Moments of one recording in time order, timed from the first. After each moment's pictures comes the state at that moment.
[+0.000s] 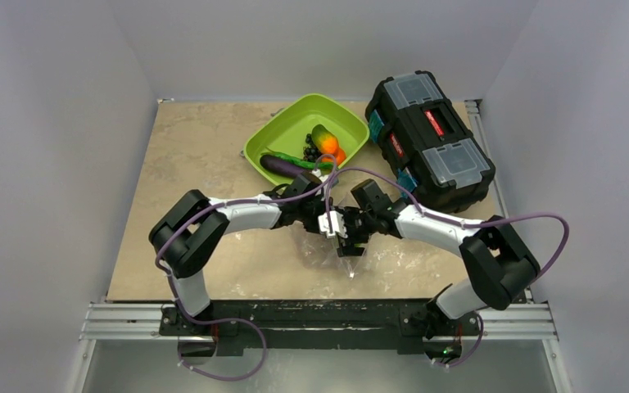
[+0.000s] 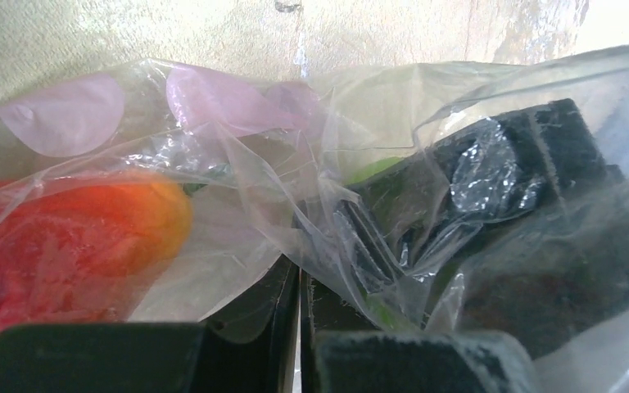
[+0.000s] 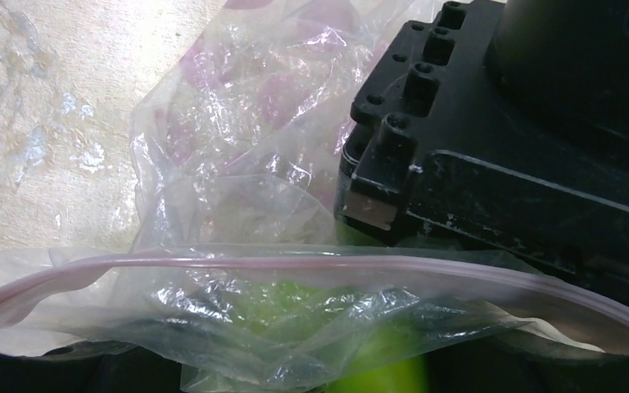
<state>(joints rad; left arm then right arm) -0.77 1.80 0.99 -0.04 0.34 -0.60 0.67 1.49 0.78 -0.33 -0.51 -1.00</state>
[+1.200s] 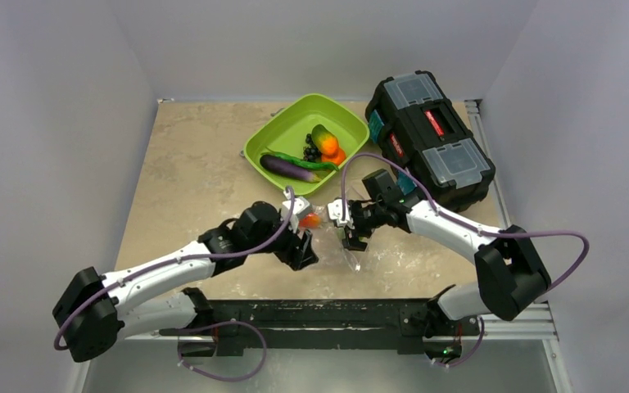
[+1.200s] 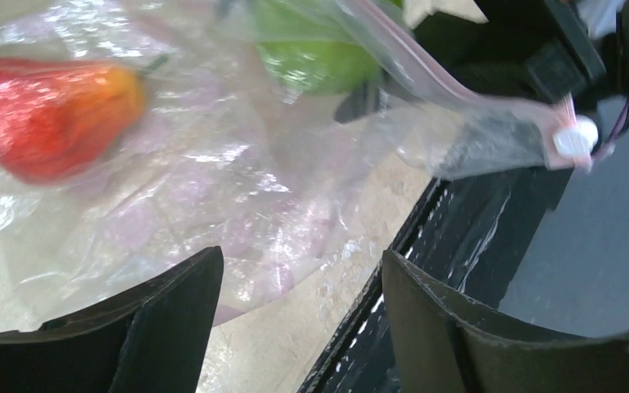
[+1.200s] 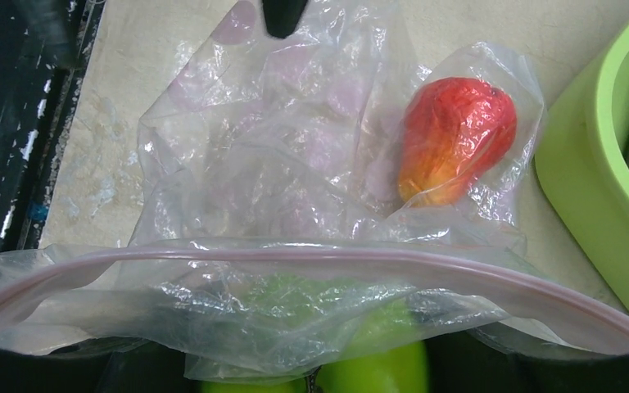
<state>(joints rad) -0.84 1.07 0.60 -0.14 0.26 -0.33 0.59 1.41 0.82 -0.40 -0.70 -0.98</state>
